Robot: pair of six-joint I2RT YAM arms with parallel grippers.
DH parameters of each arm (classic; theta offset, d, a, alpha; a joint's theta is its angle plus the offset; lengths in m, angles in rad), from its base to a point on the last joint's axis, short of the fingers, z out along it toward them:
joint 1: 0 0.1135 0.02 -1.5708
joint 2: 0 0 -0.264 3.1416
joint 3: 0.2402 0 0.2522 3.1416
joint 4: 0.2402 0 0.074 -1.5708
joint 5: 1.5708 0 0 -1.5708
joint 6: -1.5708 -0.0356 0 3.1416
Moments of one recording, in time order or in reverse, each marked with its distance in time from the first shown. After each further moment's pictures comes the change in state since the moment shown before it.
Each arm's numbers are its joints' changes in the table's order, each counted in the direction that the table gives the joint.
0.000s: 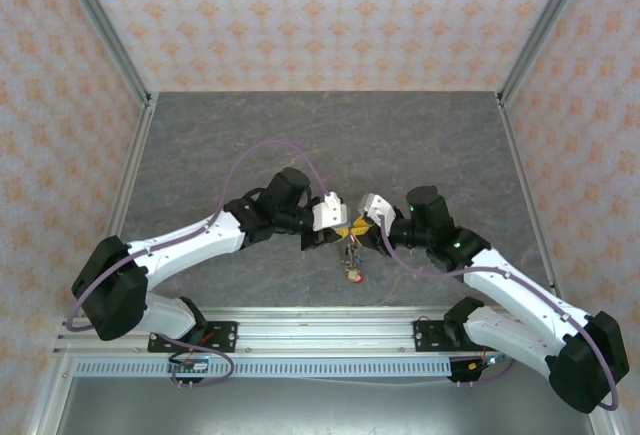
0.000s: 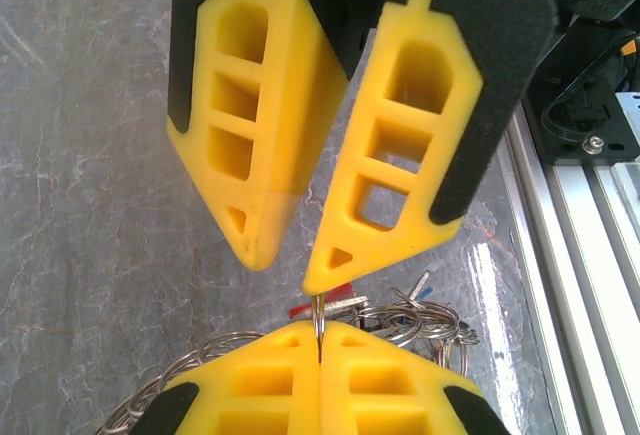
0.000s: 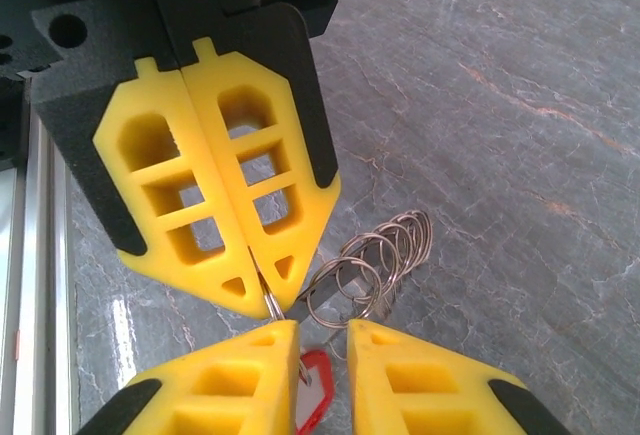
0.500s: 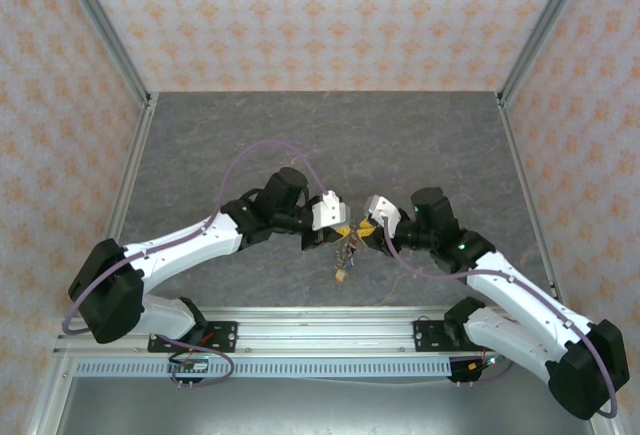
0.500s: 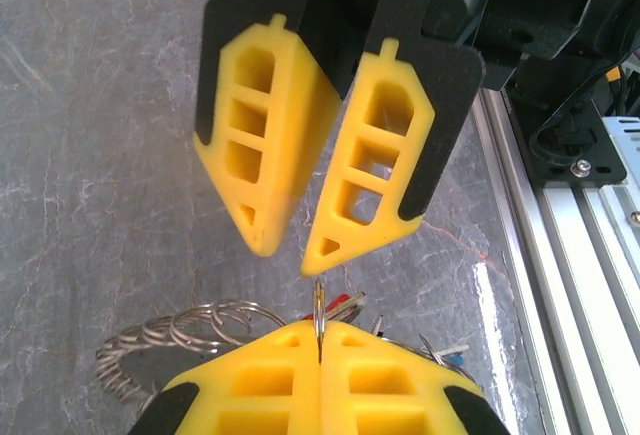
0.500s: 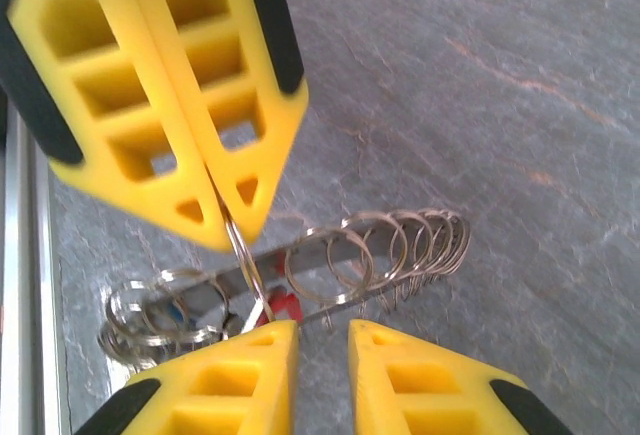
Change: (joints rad) left arm 0.000 -0.021 -0.011 -0.039 0.022 0.023; right arm -0.032 -0.039 -0.007 0.085 0.023 0.049
